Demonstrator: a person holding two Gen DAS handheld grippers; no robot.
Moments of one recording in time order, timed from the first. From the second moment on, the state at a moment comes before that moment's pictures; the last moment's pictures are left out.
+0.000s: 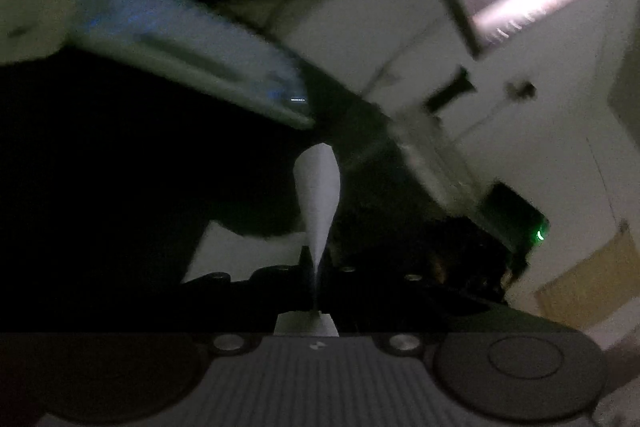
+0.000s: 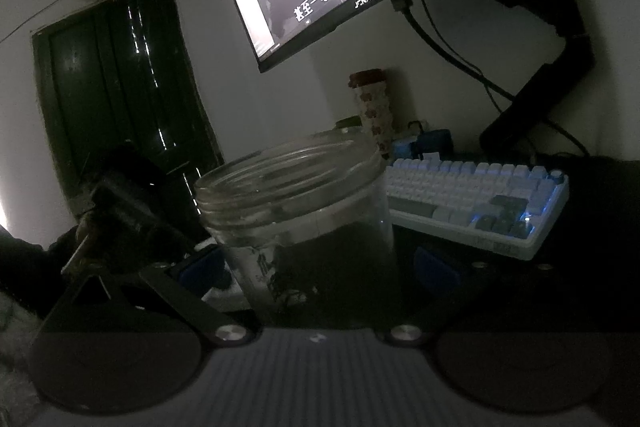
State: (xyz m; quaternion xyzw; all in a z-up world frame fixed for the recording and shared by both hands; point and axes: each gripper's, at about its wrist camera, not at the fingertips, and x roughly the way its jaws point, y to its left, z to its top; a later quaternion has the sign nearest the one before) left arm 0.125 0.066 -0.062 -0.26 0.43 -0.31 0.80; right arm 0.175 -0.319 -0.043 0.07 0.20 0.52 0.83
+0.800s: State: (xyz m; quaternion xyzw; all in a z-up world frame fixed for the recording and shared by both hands) left arm 0.055 0.018 0.002 0.10 0.33 -0.32 0.89; right arm 0.175 -0.318 -0.043 0.07 0.20 0.52 0.83
